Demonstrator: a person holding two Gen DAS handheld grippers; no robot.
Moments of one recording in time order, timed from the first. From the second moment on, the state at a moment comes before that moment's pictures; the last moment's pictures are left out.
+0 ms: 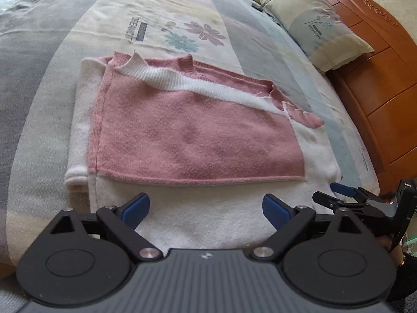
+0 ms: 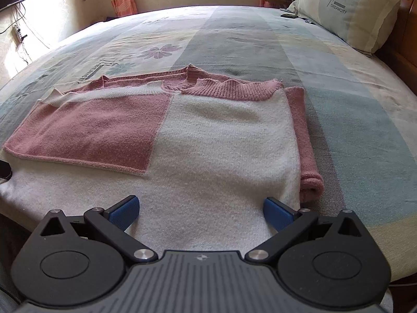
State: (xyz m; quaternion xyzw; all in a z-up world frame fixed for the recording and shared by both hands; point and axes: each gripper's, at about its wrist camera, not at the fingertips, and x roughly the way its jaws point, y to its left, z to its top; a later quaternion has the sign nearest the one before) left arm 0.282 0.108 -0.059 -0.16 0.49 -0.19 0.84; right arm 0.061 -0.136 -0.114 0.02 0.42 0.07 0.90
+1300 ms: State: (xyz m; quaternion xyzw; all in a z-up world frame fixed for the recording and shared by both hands) left arm 0.335 0.171 -0.044 -0.20 0.41 -0.16 0.88; right arm 0.118 -0.089 -0.087 0.09 0.42 0.12 0.89
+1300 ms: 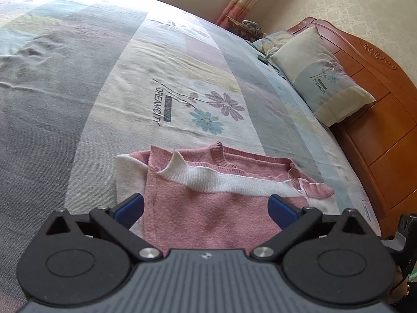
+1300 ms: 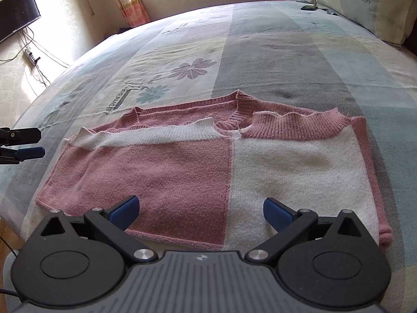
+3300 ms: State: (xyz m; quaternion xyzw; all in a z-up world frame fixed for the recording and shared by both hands) left arm 0.388 0.218 -0.122 -0.37 0.49 -0.33 0.72; right arm 0.113 -0.098 -0.099 0.22 0.39 0.15 0.88
